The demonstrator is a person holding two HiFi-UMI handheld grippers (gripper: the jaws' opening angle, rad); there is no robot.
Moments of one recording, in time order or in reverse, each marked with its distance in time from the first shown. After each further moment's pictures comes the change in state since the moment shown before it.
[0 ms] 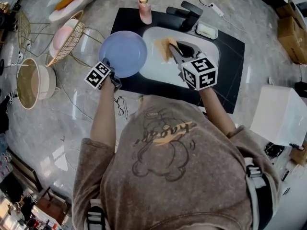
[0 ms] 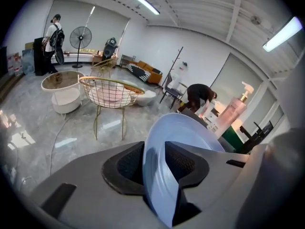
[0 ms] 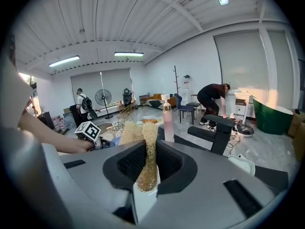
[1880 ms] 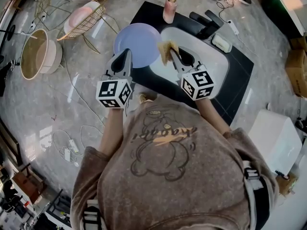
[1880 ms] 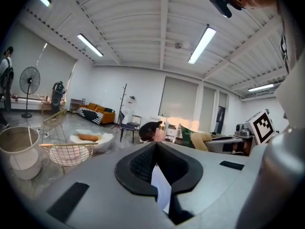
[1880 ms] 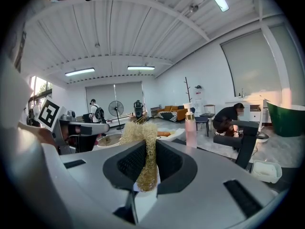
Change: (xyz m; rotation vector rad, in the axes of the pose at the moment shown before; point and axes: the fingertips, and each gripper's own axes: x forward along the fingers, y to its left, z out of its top) left arm -0.192 -0.153 0.030 0.485 -0.405 -0.424; right arm 0.009 0.067 0.008 -0.028 -0.180 0.140
